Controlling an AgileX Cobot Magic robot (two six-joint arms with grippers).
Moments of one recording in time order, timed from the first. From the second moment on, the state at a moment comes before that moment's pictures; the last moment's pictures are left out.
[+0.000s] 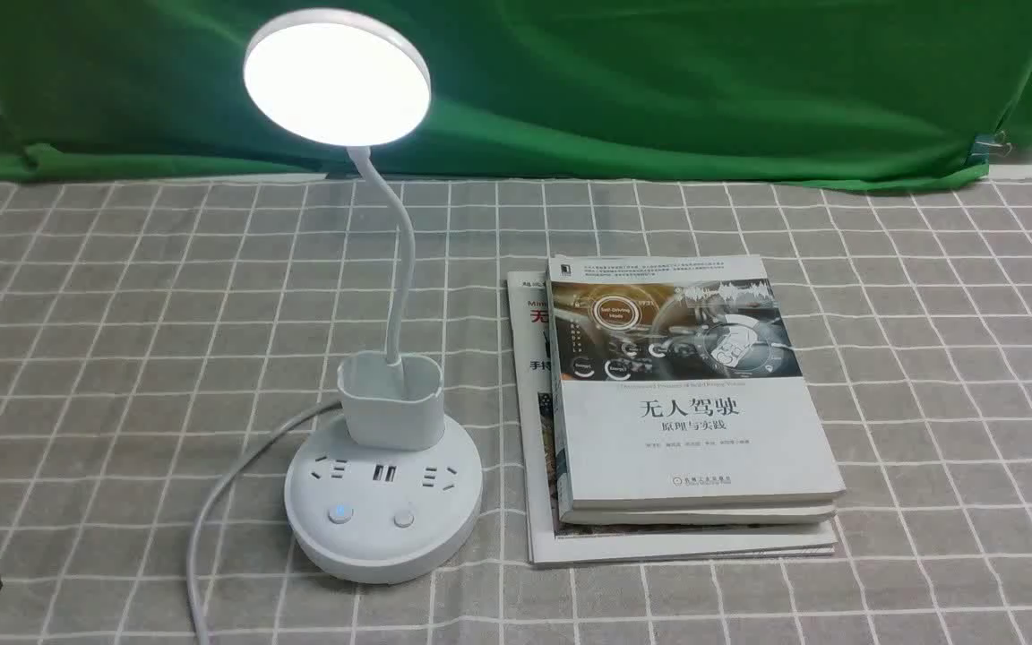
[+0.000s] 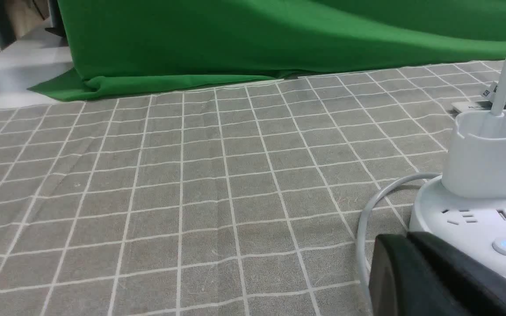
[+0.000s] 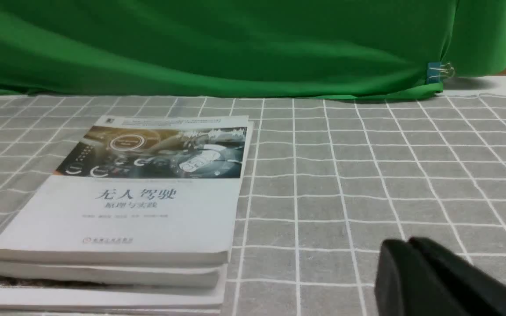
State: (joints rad) right arm 0.12 -0.01 0.01 0.04 0.21 -0.02; left arm -0.05 0.00 0.01 -0.07 0.24 0.17
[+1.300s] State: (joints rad) right arm 0.12 -0.01 0.01 0.04 0.21 -0.02; left arm -0.05 0.00 0.01 -0.65 -0.14 0.09
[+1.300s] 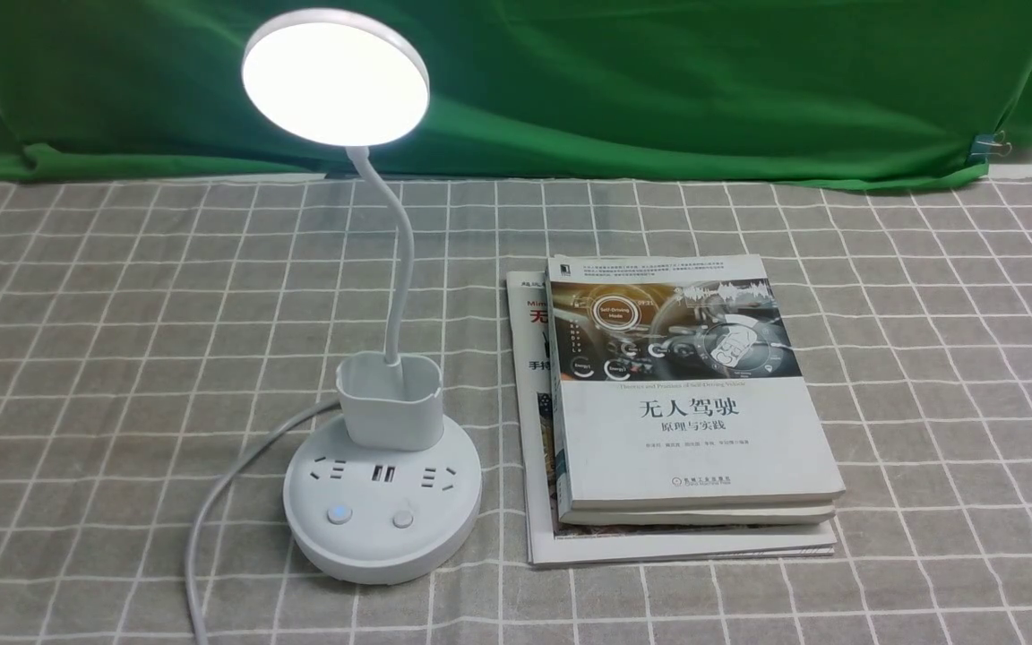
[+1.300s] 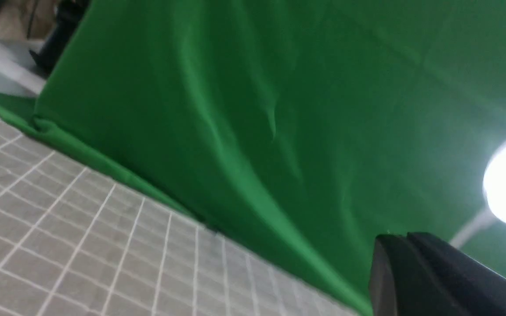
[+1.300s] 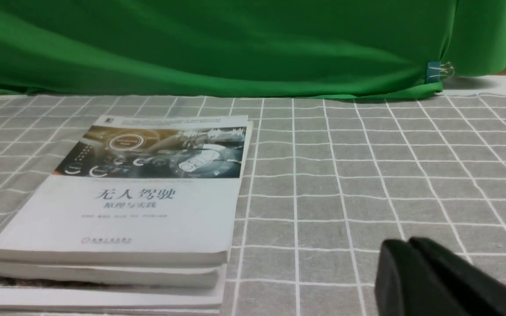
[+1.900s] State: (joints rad) right arm 0.12 -0.01 0.01 0.04 0.21 -0.02; left arm -0.05 0.67 -0.52 -0.32 0.60 0.08
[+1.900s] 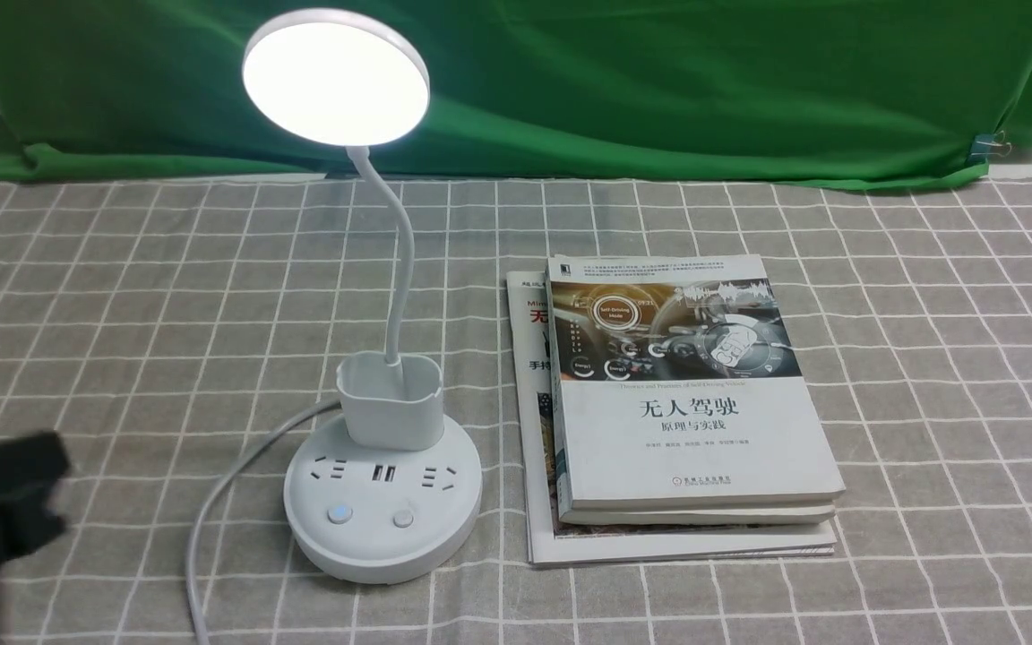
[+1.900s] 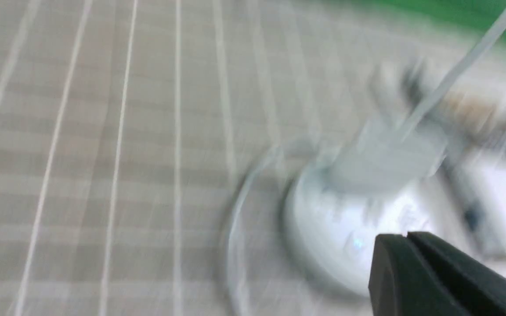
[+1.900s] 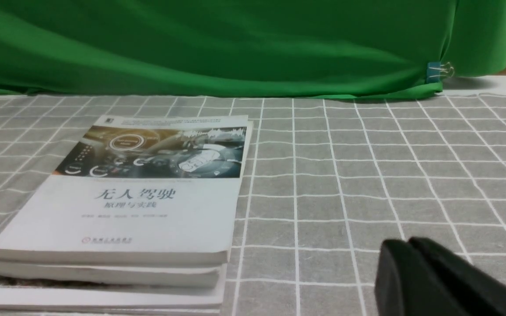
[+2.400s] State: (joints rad) right arm 0.12 -0.01 0.01 0.04 0.21 -0.02; left arm -0.29 1.31 -0.76 -0.26 0.76 0.11
